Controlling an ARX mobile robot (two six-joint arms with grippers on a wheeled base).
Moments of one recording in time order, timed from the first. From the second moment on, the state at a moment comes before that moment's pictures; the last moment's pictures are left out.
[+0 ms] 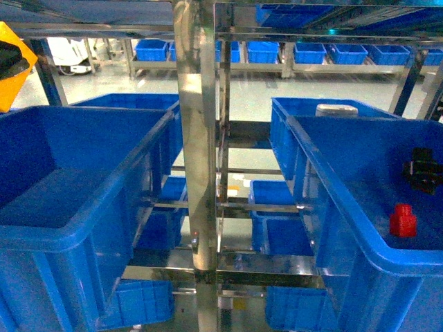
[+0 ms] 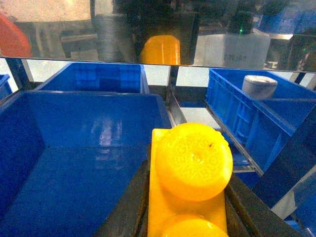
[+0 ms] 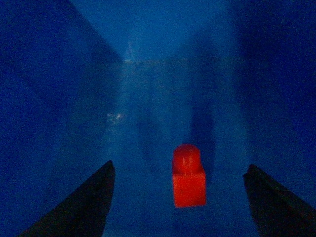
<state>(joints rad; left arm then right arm) -0.09 1.23 0.54 0.54 0.03 -0.07 -0.13 2.20 1.22 0.32 -0.16 0.02</state>
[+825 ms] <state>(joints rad) -0.09 1.23 0.54 0.54 0.03 -0.07 -0.08 1.16 0.22 0.79 0.07 0.02</state>
